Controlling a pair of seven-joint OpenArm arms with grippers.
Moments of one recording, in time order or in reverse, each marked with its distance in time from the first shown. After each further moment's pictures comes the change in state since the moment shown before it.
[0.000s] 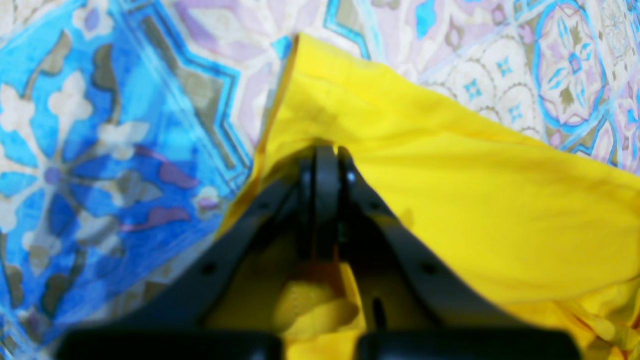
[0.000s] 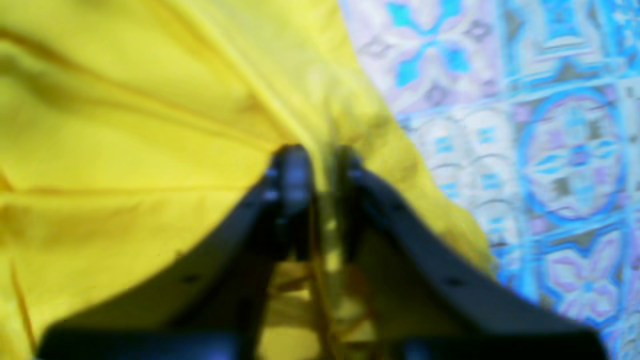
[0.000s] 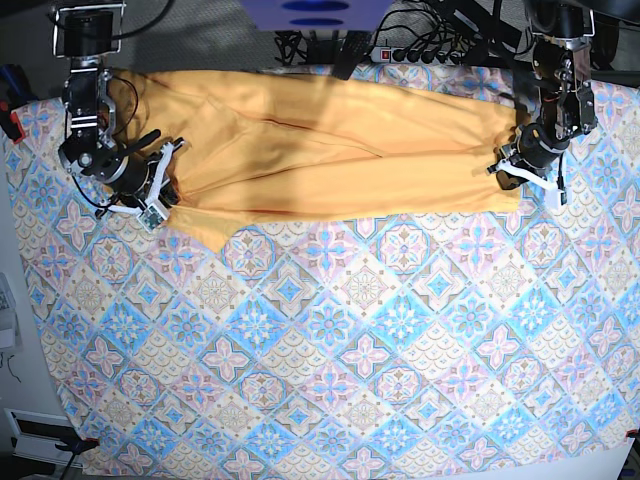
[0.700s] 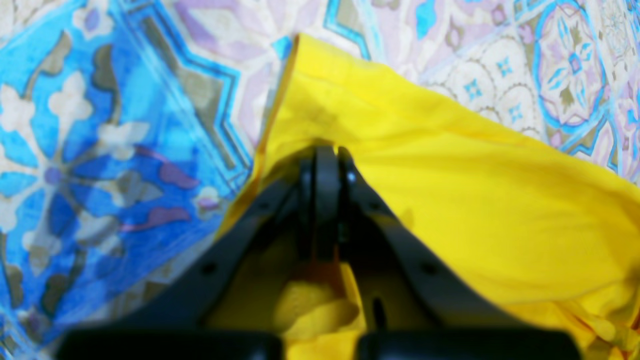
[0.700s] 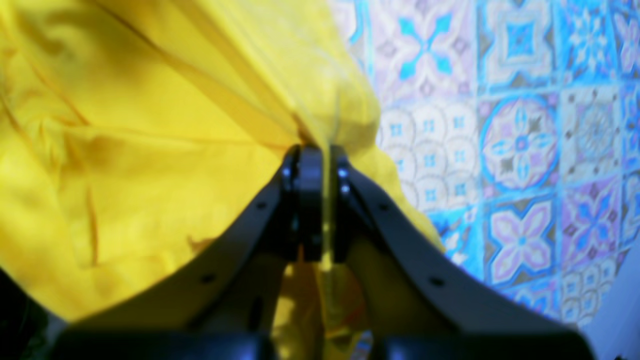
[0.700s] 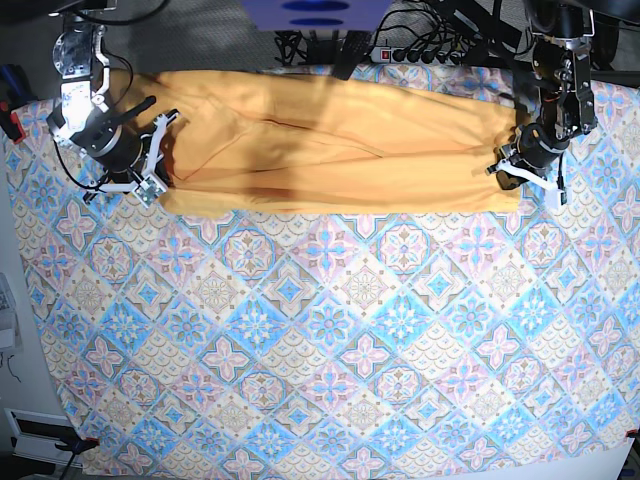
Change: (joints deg) left arm 0.0 0.0 0.0 0.0 0.0 0.0 -0.1; right arm -12.0 0.3 3.9 19.4 0.2 0.0 -5.8
